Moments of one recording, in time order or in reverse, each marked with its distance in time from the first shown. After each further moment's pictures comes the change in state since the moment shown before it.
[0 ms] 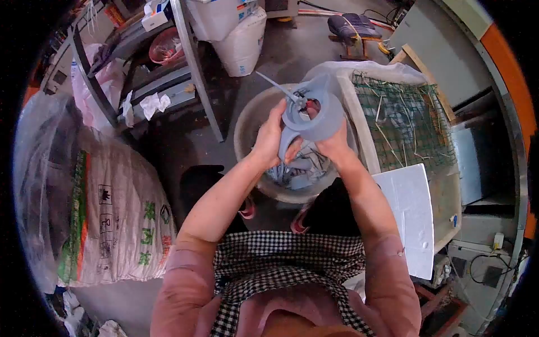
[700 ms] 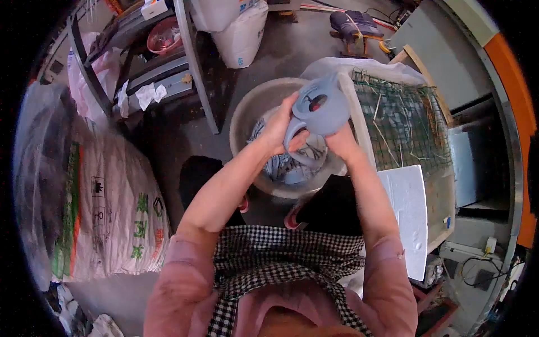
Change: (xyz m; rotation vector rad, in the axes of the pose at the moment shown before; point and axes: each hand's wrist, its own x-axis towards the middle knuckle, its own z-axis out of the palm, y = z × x) left_hand 0.025 -0.009 -0.010 -0.114 -0.152 -0.099; right_hand -0.016 0.042 -0.009 -0.075 -0.226 0.011
